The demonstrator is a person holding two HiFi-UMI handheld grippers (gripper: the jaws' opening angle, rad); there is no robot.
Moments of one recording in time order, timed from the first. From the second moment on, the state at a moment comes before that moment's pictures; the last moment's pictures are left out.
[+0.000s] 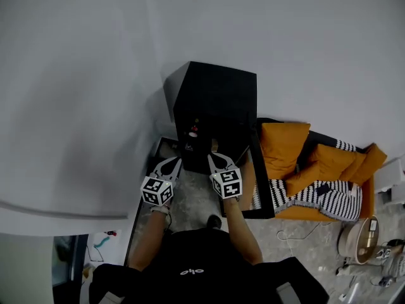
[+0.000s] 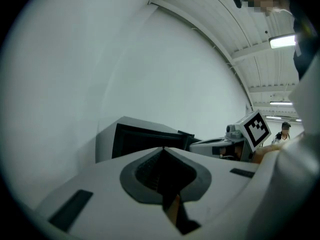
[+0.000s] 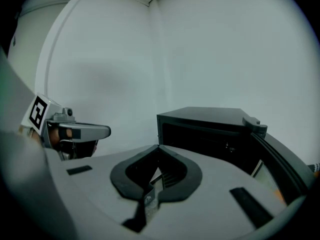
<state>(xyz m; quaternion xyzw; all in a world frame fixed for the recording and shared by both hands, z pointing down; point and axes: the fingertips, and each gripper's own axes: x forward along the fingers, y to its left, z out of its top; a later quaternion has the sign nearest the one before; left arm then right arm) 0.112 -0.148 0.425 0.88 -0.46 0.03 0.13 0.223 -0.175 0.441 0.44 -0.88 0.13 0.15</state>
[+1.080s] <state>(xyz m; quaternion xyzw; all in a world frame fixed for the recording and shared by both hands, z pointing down) 0.012 -0.121 0.428 0.90 -0.42 0.03 0.14 0.165 -0.141 0.474 0.51 -0.83 0.15 0.17</state>
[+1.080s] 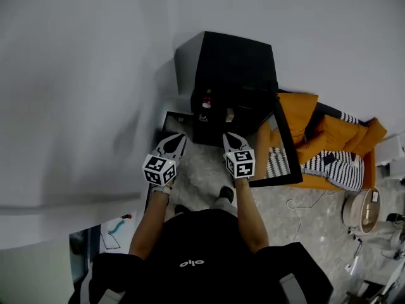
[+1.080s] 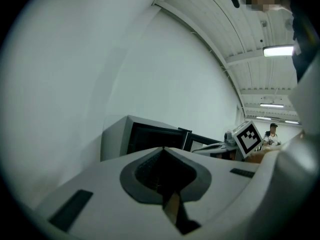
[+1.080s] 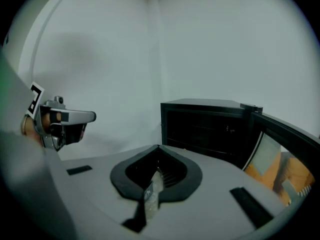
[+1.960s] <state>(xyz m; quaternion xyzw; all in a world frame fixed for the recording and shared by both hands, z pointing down) 0.055 -0.158 0.492 0.93 -0.32 0.06 0.14 0.228 -0.209 0.597 0.62 -0.74 0.16 0.18</state>
